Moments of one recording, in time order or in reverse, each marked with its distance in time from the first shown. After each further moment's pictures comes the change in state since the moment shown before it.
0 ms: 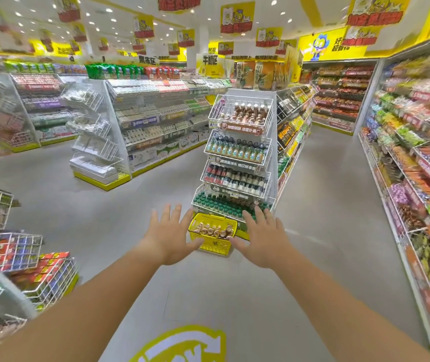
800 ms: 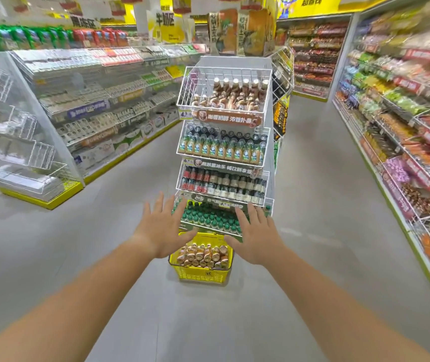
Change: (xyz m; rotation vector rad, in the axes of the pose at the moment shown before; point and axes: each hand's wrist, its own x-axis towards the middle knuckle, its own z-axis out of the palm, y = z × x) left_hand 0.544 -0.112 0.113 -0.038 -0.005 0.185; right_hand 0.505 0.073 0.132 0.033 -0.090 0.140
